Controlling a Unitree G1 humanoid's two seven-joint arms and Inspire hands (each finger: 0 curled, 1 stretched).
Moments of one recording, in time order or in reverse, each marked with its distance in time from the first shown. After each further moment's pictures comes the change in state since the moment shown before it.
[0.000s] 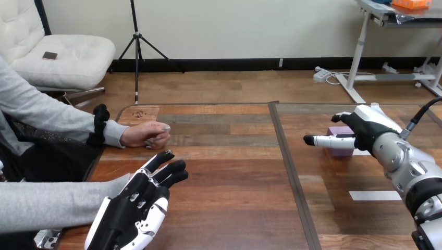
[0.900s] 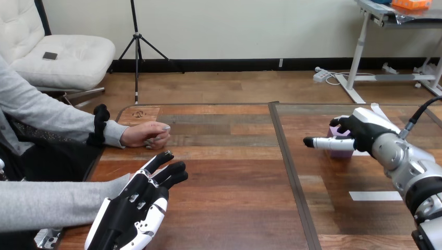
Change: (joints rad) left arm 0.000 0.000 0.001 0.000 -0.011 0.018 0.001; right arm -0.012 -0.003 0.010 -0.005 0.001 0.017 0.055
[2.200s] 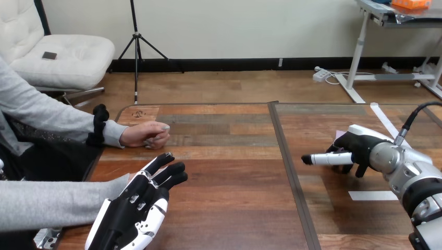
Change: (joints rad) left arm 0.004 -0.001 0.000 -0.002 0.012 0.004 0.010; right arm 0.008 0.011 0.048 0.008 -0.020 0.055 0.119
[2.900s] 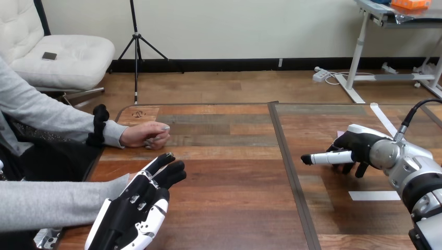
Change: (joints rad) left arm 0.000 0.000 0.003 0.000 -0.001 -0.001 -0.012; right arm -0.021 -0.001 0.004 -0.005 0.004 0.025 0.061
